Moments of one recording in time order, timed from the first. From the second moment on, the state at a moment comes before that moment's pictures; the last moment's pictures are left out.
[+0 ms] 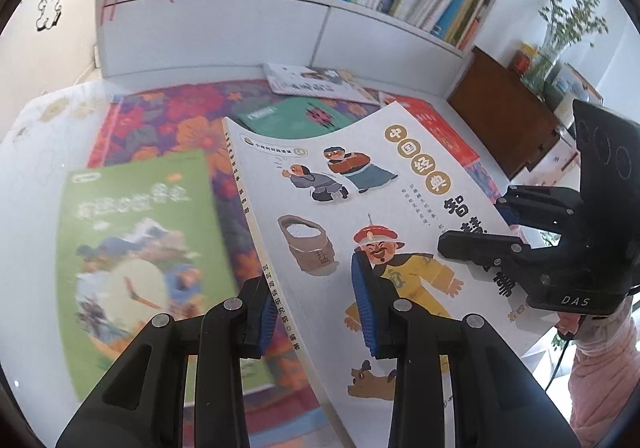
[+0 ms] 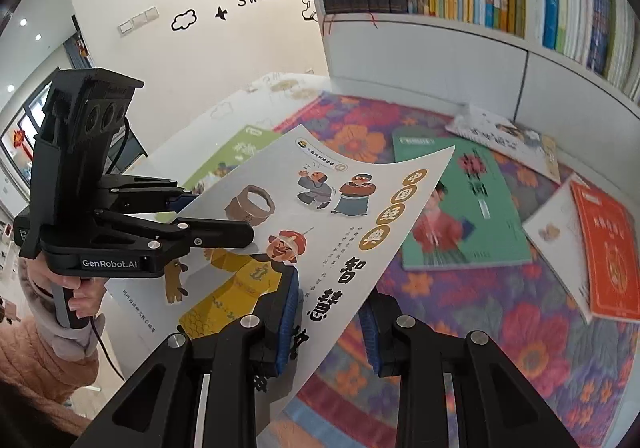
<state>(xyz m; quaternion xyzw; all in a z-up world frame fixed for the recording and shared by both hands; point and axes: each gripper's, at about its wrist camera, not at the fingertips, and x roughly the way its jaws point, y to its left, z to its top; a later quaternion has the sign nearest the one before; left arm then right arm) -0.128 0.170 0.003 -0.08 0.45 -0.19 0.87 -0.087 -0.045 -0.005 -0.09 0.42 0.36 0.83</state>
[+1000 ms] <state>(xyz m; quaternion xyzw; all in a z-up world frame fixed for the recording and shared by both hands) -0.096 0.322 -0.057 -0.08 0.48 -0.07 0.87 -0.050 0.118 -0.085 -0.04 0.42 0.40 0.81</state>
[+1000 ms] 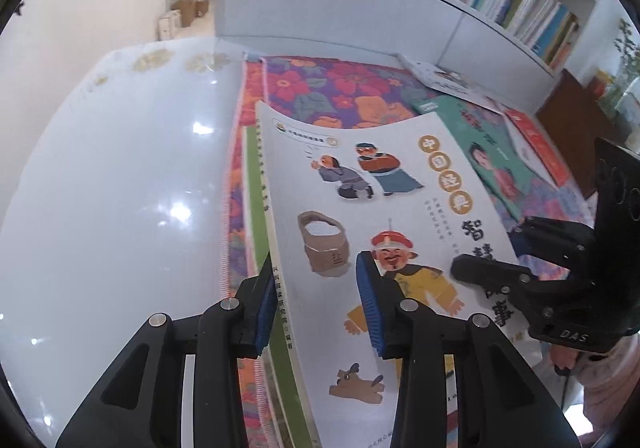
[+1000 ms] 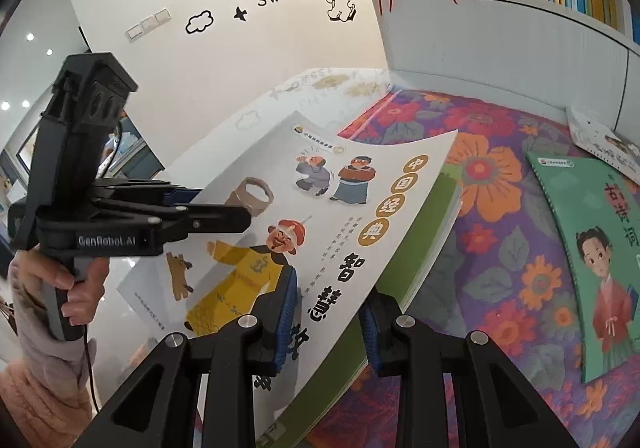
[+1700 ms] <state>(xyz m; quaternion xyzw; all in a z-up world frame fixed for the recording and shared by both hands) -0.117 0.330 -0.041 -0.10 0.47 0.02 0.88 -0.039 0.107 -0.080 0.00 0.47 0.38 0.80</state>
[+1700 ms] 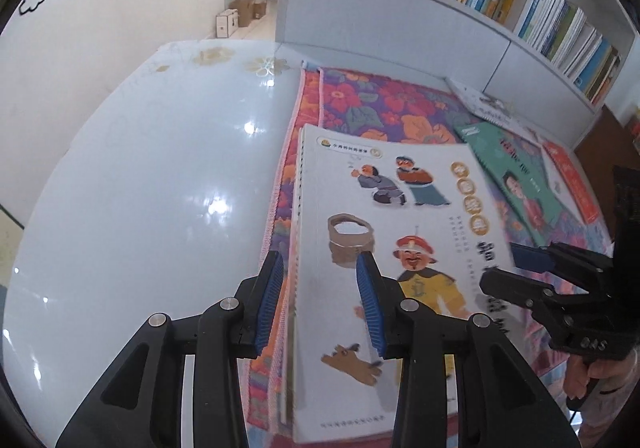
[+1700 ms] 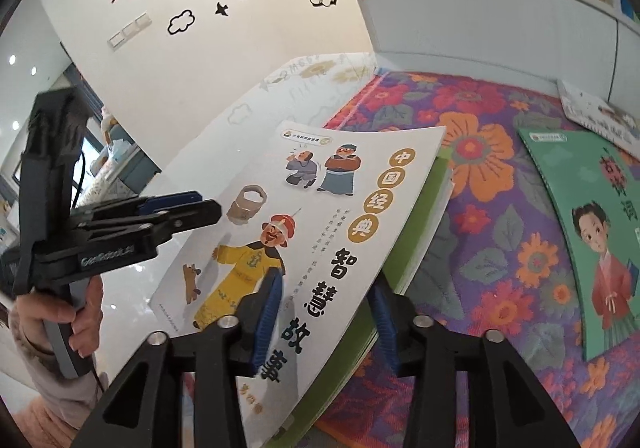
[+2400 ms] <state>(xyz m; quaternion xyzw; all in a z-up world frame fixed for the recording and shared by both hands) -0.091 0.173 -0.004 -0.08 0.46 -0.06 0.88 -0.028 -0.059 -0.056 0.07 0.46 0.30 0.83</state>
